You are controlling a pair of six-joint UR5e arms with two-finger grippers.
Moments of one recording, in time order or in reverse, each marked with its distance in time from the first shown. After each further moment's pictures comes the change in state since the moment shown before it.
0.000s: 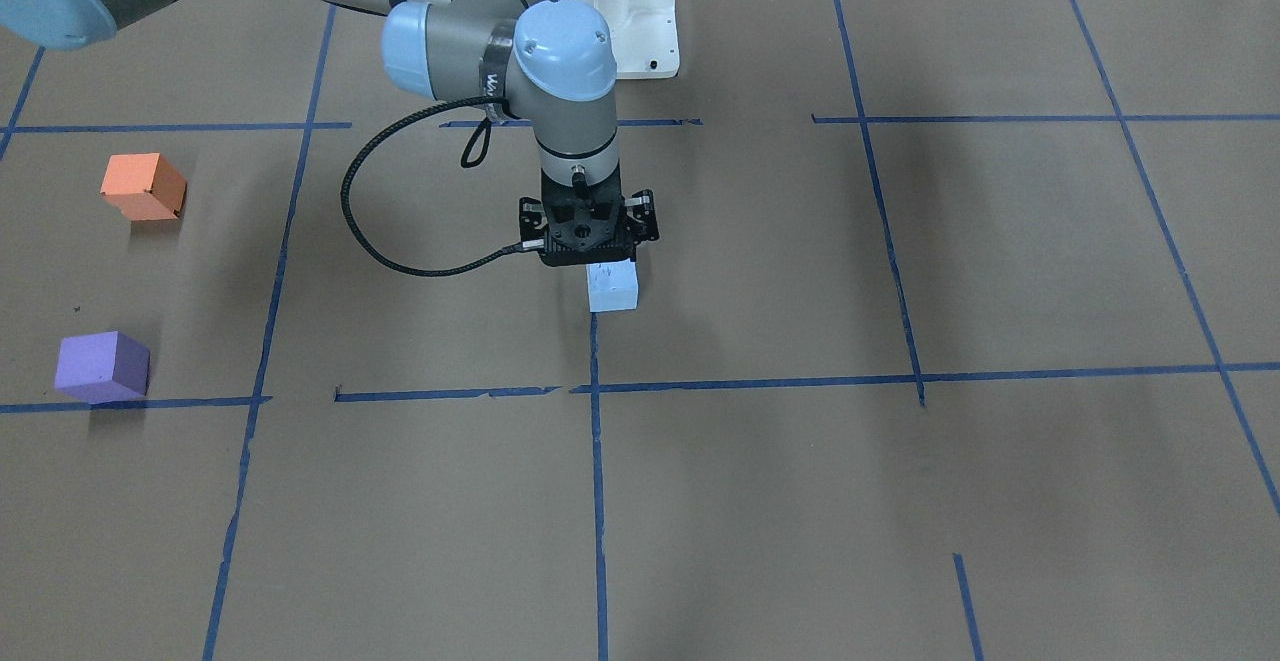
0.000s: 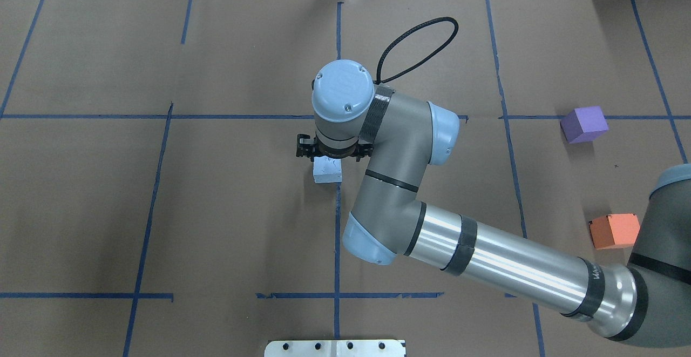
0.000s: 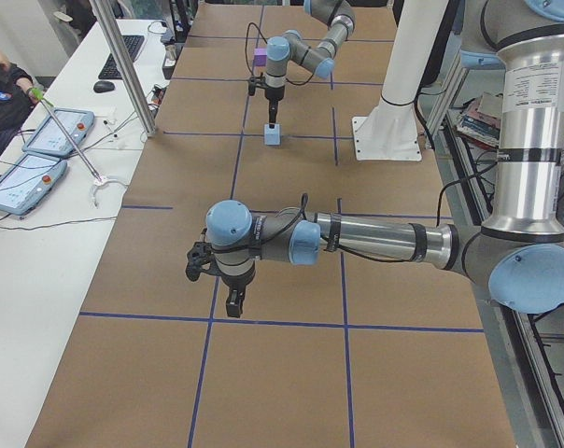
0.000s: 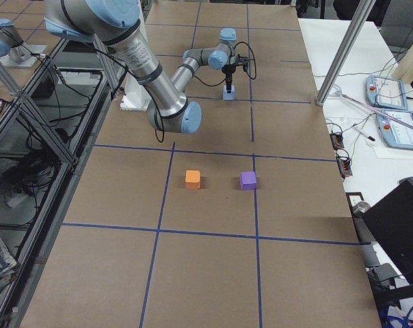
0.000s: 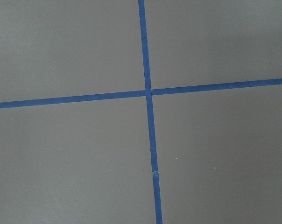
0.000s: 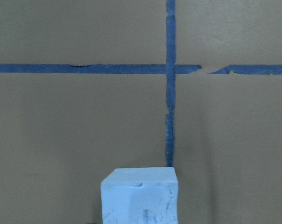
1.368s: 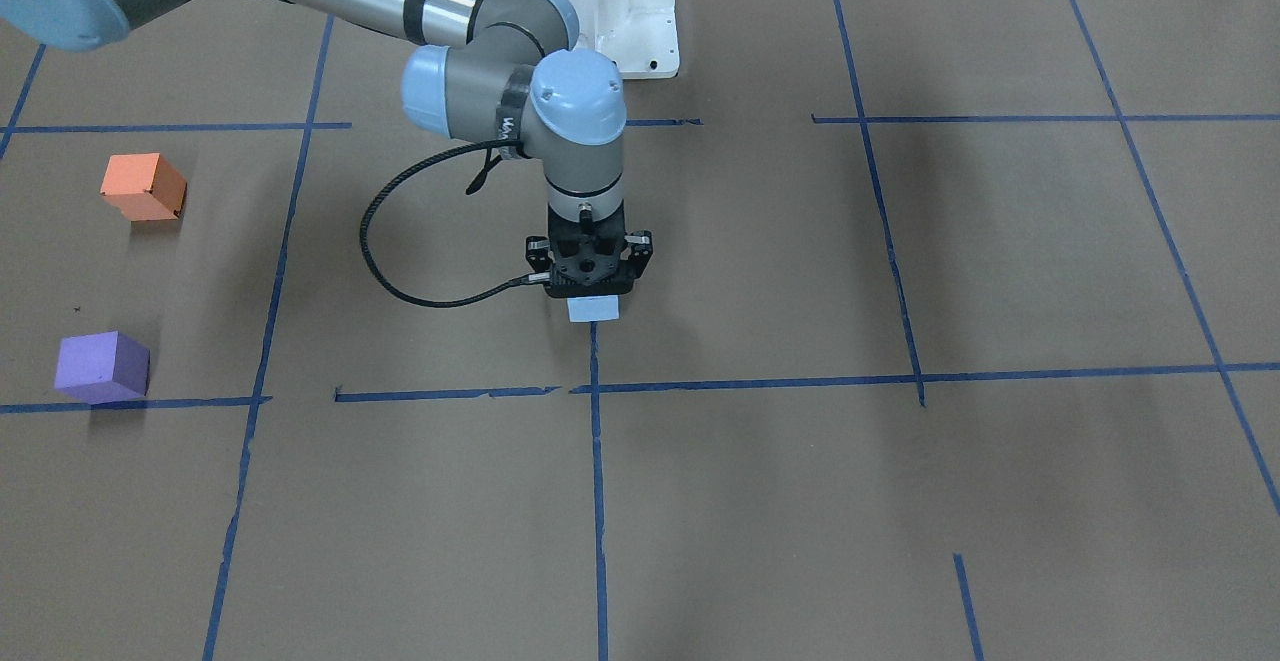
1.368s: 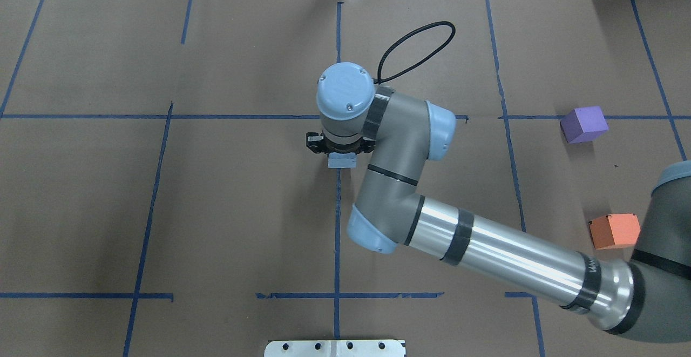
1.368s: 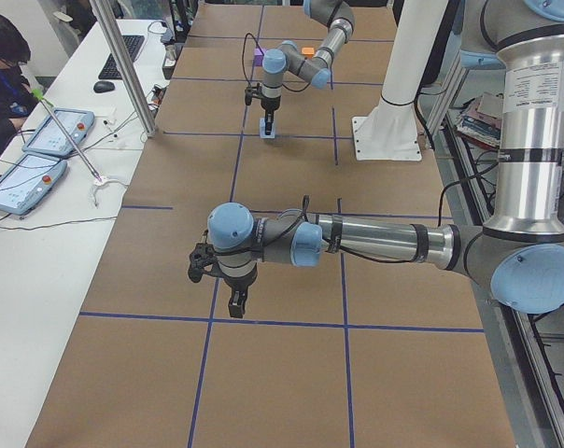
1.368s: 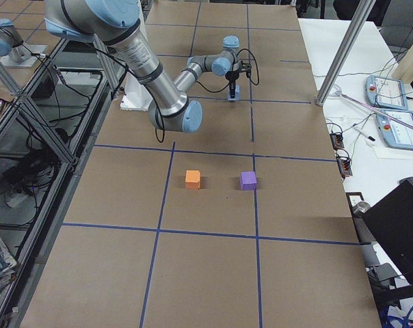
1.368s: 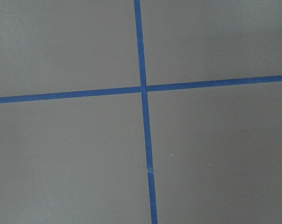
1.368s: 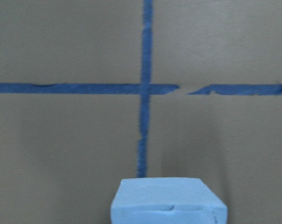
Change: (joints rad) left arm 0.001 0.008 0.000 0.000 -0.009 0.000; right arm 0.045 -0.058 -0.003 0.029 0.014 -0.023
